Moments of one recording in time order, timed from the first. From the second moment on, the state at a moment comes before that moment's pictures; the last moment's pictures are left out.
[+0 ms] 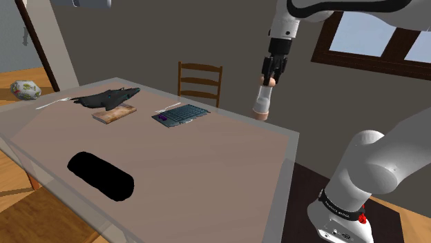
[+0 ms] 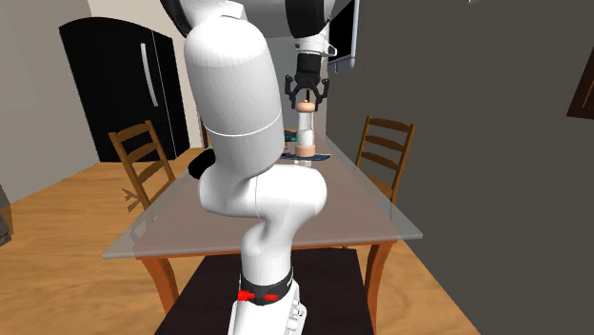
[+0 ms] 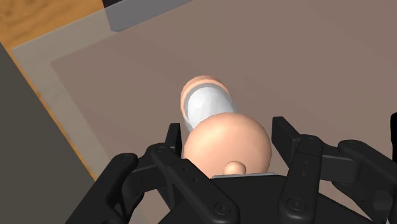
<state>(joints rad) 0.02 -0.49 -0.17 -2.08 0.00 1.55 -0.01</state>
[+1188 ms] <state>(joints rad) 0.09 -0.38 -0.03 -1.93 0.08 1.53 0.18</state>
